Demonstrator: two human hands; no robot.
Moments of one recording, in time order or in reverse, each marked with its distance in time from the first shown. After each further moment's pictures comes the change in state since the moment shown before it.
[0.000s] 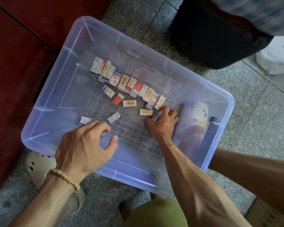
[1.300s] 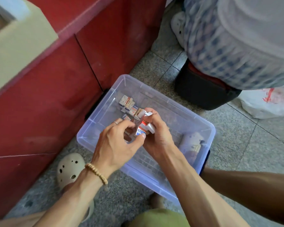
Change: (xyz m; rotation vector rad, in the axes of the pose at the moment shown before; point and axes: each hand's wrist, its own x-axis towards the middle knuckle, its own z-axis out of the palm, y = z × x) left_hand -0.017 0.074 -0.084 -0.394 0.175 -0.125; right_hand -0.121 -0.155 -0.145 1.512 -0.805 0.035
